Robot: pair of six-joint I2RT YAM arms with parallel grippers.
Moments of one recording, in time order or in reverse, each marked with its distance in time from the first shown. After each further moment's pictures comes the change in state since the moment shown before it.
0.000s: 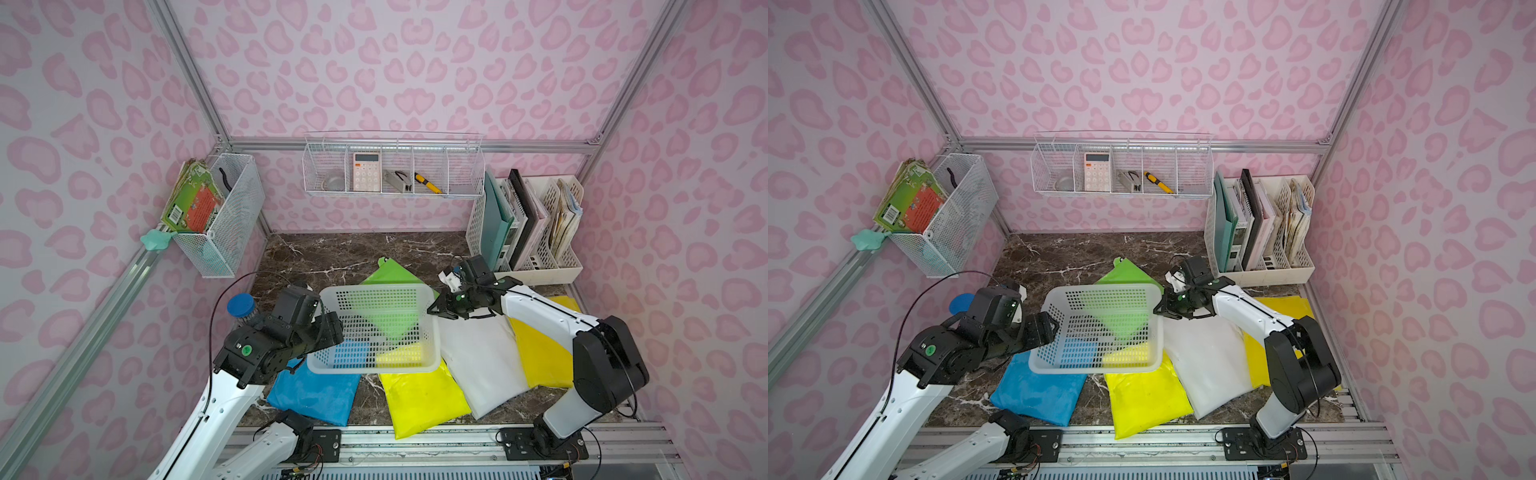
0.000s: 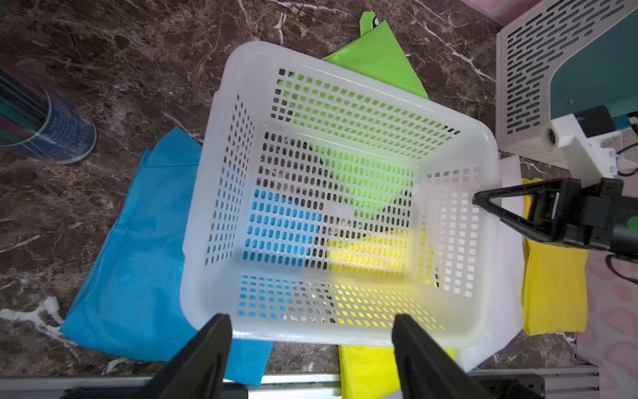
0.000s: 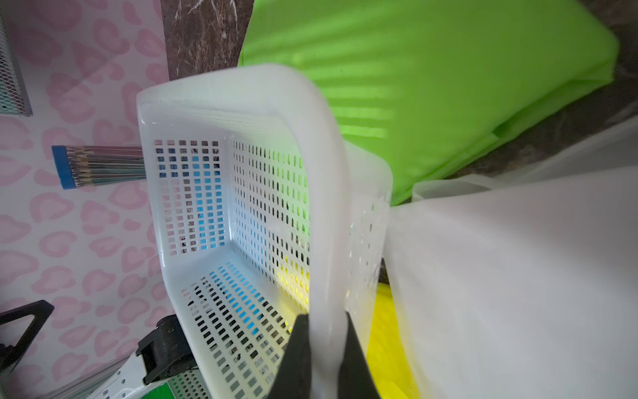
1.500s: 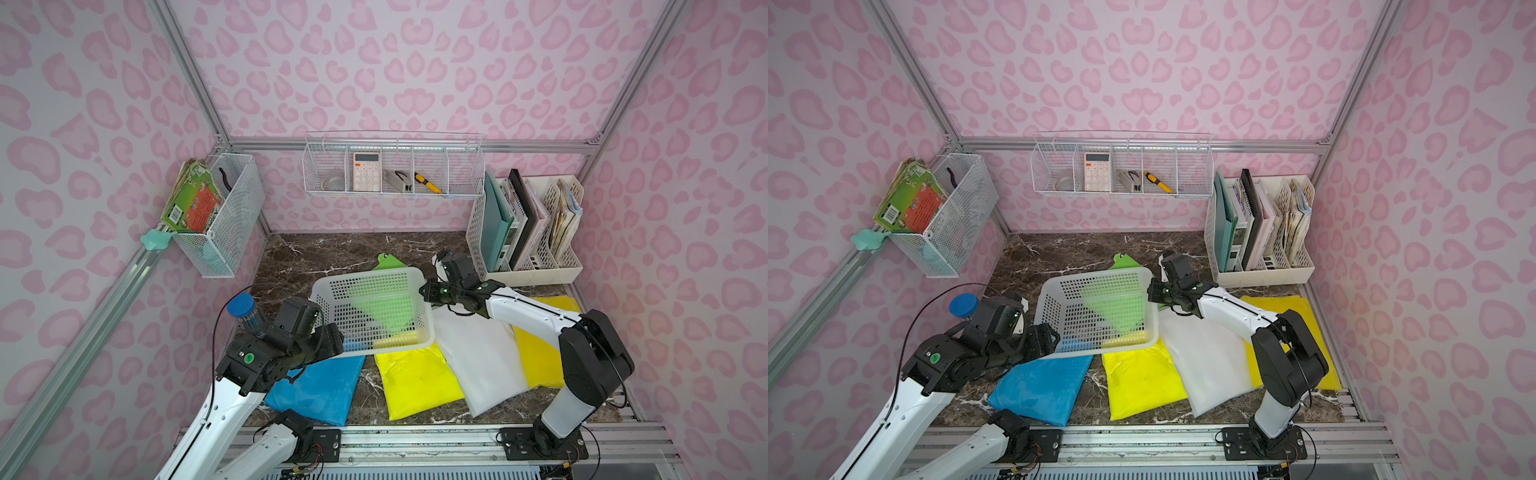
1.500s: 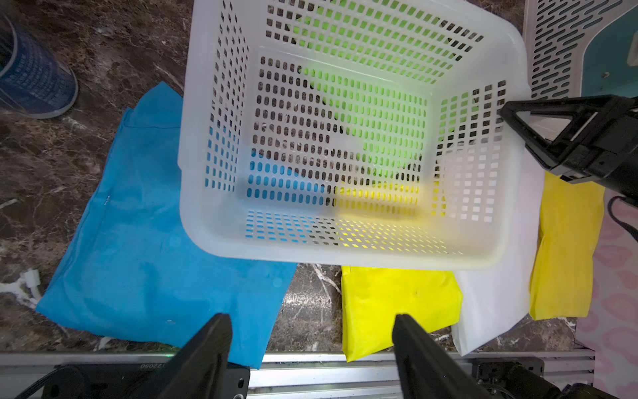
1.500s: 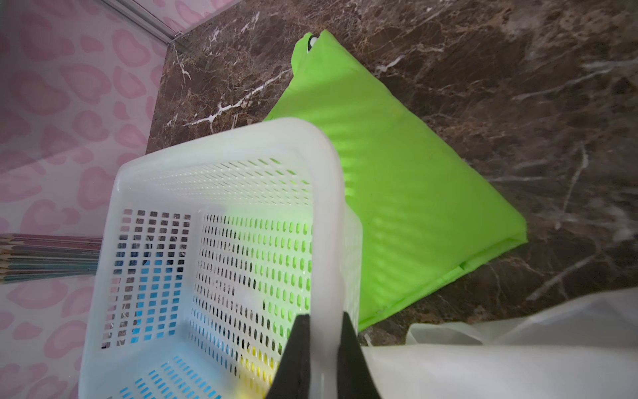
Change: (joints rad) left arm 0.006 -0.054 -0.092 -0.015 0.018 -0.031; right arm 0.111 0.045 0.019 0.289 0.439 0.019
